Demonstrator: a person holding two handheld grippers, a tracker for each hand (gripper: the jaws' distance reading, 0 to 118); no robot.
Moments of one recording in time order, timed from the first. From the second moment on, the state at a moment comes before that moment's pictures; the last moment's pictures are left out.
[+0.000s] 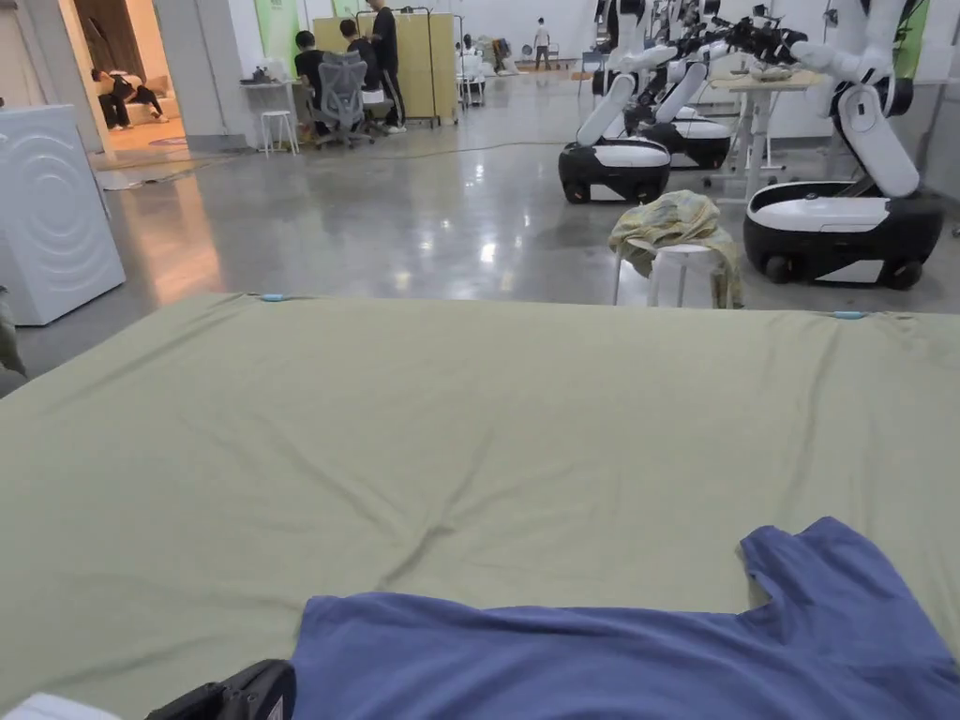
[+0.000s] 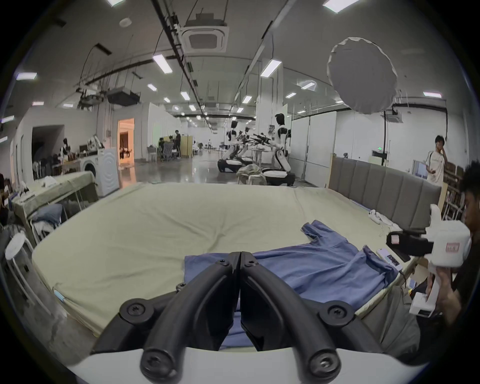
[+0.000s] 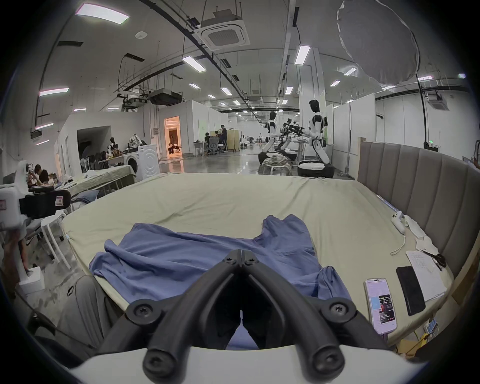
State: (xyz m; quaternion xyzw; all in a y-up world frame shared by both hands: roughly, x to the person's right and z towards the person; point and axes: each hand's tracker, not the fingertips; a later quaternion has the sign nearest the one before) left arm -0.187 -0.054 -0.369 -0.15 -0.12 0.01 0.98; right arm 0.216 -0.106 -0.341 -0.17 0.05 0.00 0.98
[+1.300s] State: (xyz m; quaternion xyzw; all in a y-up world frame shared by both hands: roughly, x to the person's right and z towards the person) left arm -0.212 -0.201 -0.693 -0.52 -0.08 0.04 0.85; right arm 0.357 -0.130 -0.542 -0.39 0.03 -0.09 0.91
